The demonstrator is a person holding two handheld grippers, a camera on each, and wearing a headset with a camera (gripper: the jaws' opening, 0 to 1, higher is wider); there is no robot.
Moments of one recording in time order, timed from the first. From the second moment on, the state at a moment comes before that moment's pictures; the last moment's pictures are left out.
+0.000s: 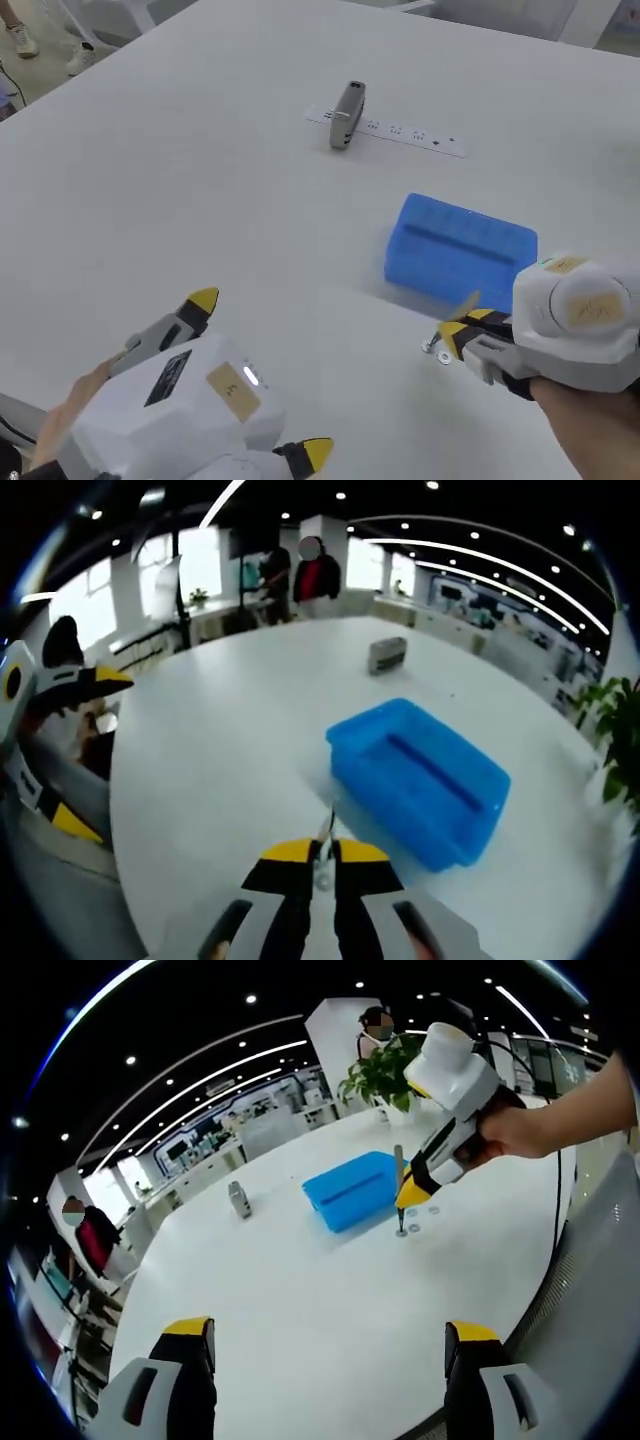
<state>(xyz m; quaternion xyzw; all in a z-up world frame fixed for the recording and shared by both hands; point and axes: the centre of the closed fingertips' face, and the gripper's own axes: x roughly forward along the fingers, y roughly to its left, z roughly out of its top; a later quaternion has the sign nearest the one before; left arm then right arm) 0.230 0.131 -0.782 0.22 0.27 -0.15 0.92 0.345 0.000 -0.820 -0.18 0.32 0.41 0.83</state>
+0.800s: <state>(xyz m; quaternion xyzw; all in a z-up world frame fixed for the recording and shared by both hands) 0.230 0.132 -0.782 0.21 0.28 -0.15 0.93 0.370 0.013 -0.748 -0.14 0.26 0.41 0.86</state>
